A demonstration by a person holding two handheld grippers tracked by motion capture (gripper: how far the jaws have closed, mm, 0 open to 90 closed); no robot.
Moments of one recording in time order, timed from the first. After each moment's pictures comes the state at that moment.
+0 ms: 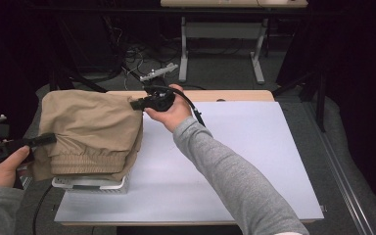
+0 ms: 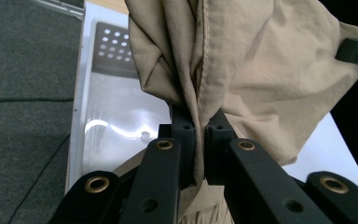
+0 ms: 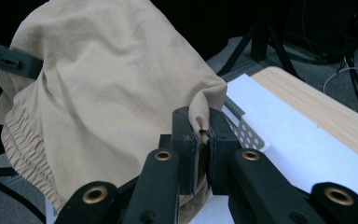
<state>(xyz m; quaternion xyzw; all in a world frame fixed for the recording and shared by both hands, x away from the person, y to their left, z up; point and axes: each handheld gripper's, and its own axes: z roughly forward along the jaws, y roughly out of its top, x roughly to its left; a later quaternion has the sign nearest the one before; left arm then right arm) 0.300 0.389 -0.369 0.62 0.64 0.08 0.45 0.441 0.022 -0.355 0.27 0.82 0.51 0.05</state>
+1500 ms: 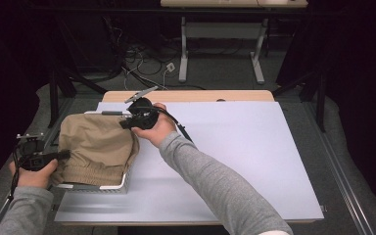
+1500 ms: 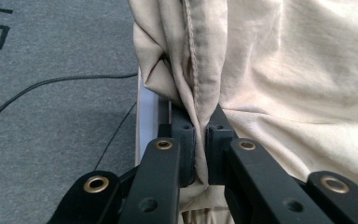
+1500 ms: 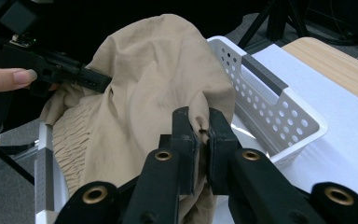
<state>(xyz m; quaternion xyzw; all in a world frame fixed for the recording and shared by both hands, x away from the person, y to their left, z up) 0.336 0.390 -0.471 0.66 0.67 0.13 0.33 0.434 0.066 -0.412 0.26 0.84 0.48 0.03</state>
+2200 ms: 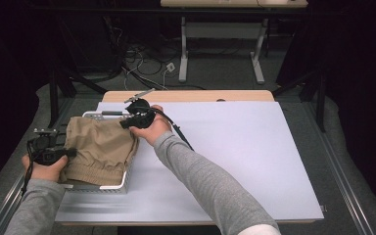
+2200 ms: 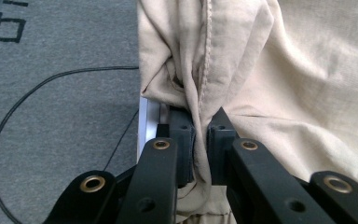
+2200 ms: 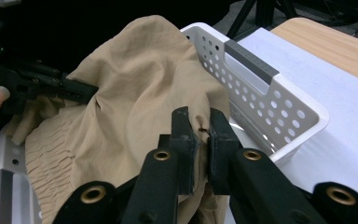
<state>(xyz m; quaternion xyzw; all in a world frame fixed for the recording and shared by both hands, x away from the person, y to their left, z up) 0.357 0.372 -0.479 0.67 0.68 0.14 0.29 0.457 0.080 -0.439 0.30 0.83 0.47 0.03</state>
